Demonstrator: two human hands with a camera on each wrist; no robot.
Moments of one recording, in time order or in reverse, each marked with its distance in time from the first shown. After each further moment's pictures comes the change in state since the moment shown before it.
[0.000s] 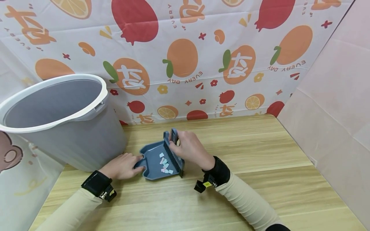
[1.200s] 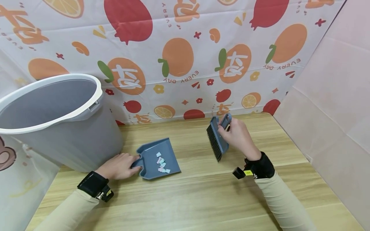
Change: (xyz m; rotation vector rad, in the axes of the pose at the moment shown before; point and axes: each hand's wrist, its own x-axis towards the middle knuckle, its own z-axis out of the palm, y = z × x) left_hand 0.001 -0.001 0.002 -0.011 0.013 0.009; right_hand -0.062 0.093 -0.112 -0.161 0.241 0.208
